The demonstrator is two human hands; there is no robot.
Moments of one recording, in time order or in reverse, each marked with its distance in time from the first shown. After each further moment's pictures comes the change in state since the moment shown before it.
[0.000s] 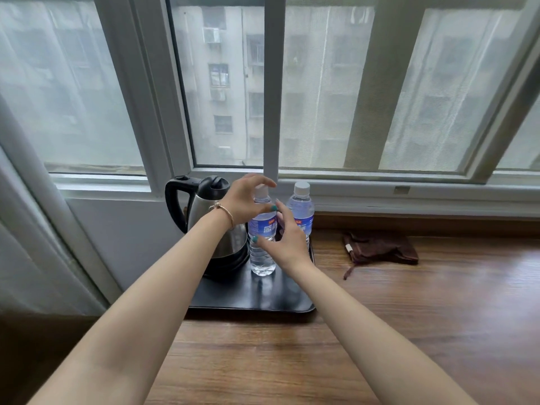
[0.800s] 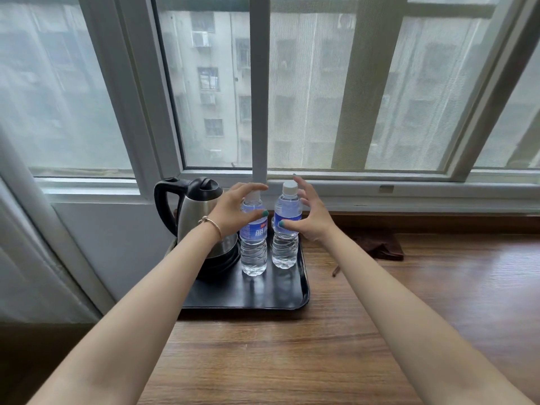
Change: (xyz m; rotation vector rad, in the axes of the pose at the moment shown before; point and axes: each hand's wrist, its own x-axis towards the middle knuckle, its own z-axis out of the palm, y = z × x) left_hand -0.018 -0.007 0.015 -0.170 -0.032 -0.044; right_hand 0.021 -0.019 -0.093 -0.092 -0.089 -0.067
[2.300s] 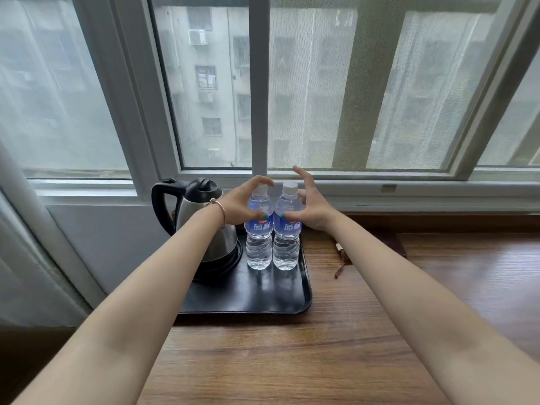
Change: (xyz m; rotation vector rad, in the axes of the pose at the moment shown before) left_hand 0.032 -0.005 -0.007 0.030 -0.324 0.002; right_hand 0.048 0.019 -0.001 -0.136 -0.178 0.000
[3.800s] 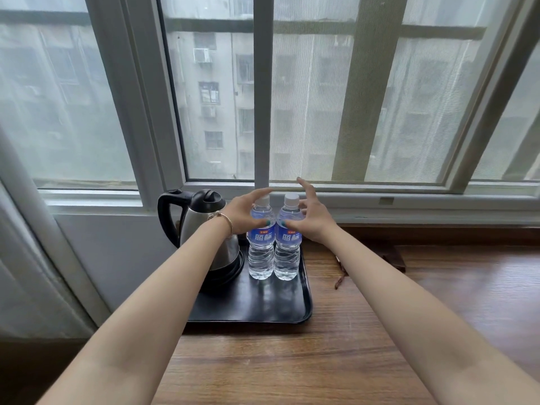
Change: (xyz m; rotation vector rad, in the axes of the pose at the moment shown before) left_hand -0.003 0.006 0.002 0.052 0.114 -0.130; right_hand -0.010 -0.014 0.001 -0.171 0.191 0.075
